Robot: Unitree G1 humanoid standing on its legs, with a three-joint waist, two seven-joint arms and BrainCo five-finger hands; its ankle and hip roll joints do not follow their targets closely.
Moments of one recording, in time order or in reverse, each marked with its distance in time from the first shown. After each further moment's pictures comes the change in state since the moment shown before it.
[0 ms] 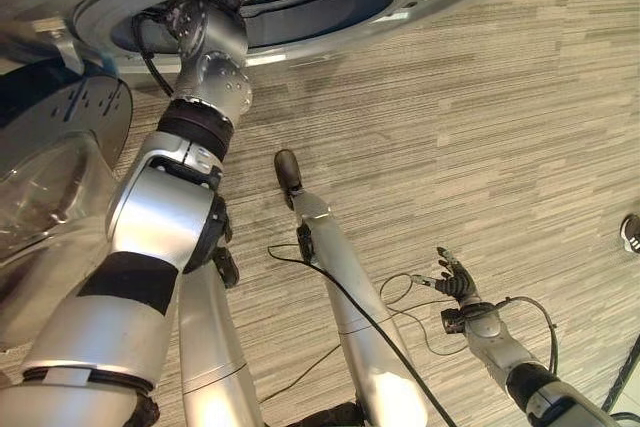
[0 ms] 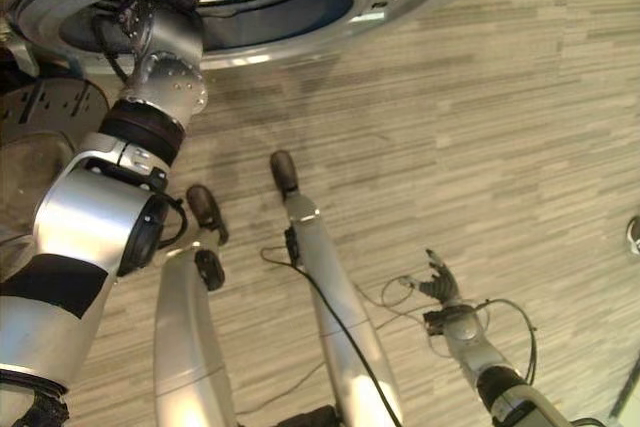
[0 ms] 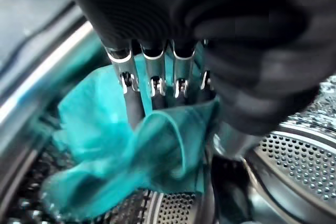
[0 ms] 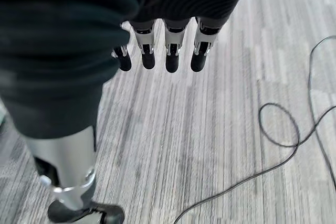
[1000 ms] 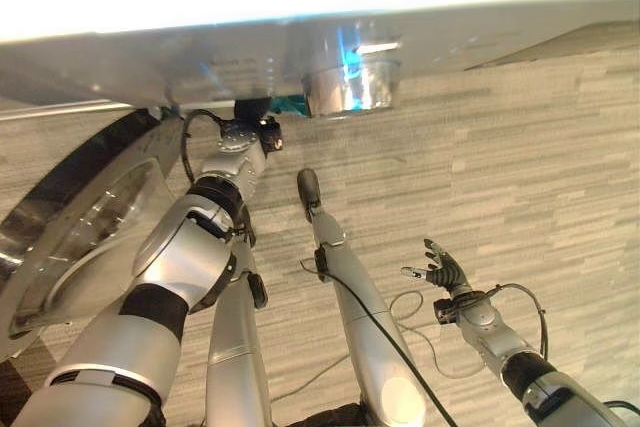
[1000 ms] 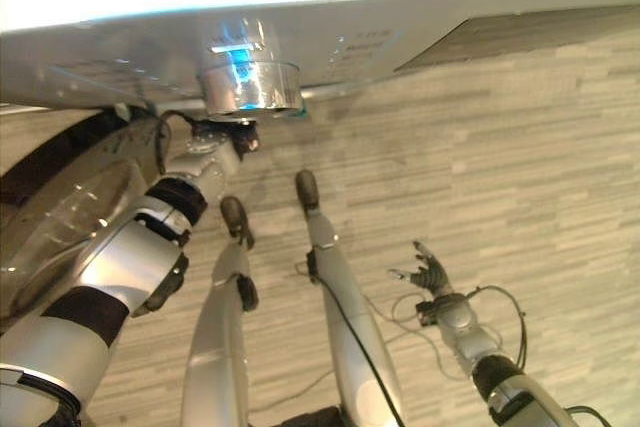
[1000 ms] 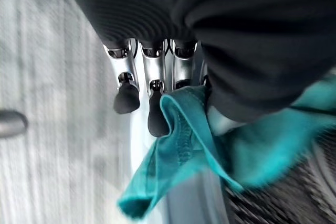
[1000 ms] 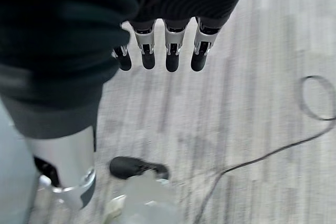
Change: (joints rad) left arm 0.206 -0.046 -0.233 0.108 0.275 0.280 -0.205; right arm -0.050 0.000 0.018 -0.007 0.024 0.057 0.068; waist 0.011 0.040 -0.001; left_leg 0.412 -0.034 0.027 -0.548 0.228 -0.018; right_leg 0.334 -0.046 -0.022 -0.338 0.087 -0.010
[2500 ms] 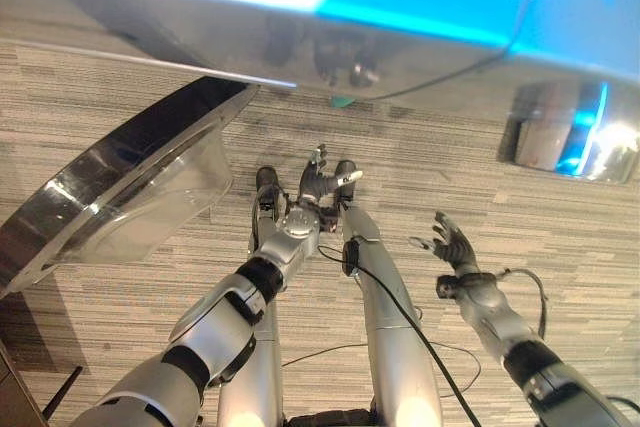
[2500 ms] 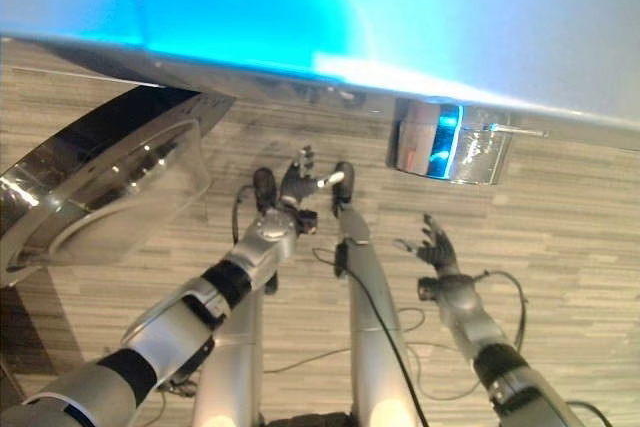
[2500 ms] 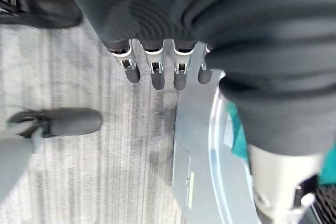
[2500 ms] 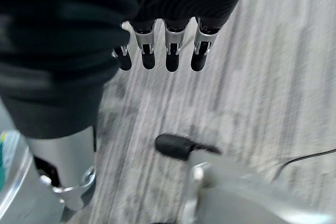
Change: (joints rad) left arm 0.326 -0.177 -0.111 -0.236 0.240 -0.091 0.168; right arm -0.133 0.023 -0.036 -0.114 0.097 0.020 -0.072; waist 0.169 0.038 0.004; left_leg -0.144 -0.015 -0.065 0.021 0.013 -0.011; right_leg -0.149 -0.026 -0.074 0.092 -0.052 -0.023
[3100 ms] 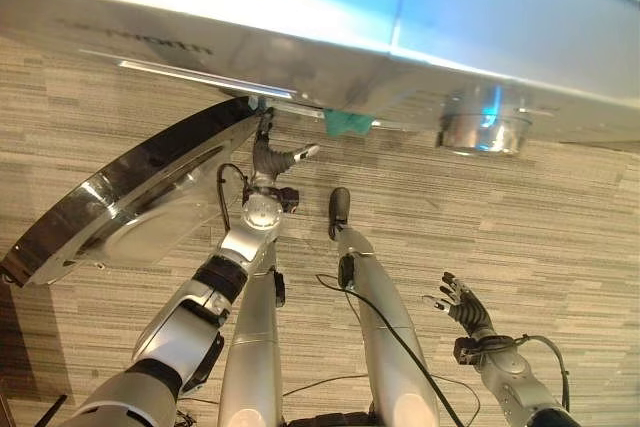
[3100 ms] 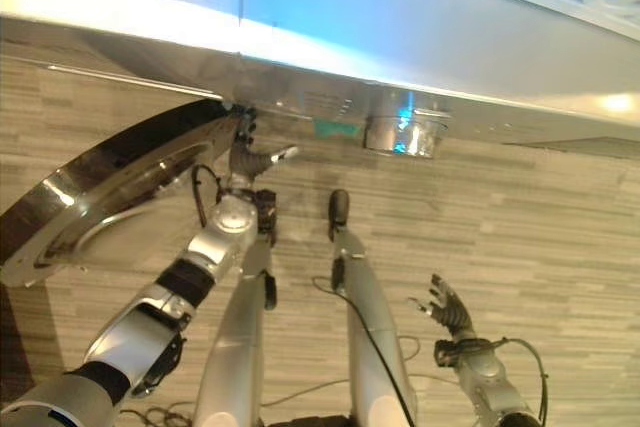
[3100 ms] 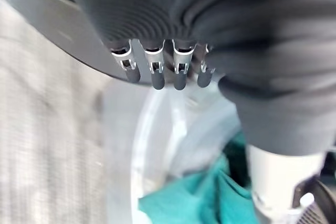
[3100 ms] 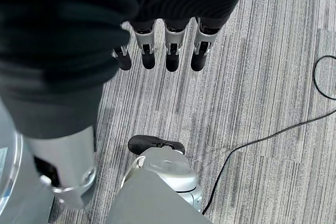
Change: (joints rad) left arm 0.218 0.183 0.233 -0.338 0.408 0.035 0.148; right arm 0.432 -0.039 -0.152 -0.071 0.039 -0.055 0.165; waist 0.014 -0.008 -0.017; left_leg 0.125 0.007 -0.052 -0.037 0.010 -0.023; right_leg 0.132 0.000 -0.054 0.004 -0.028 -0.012
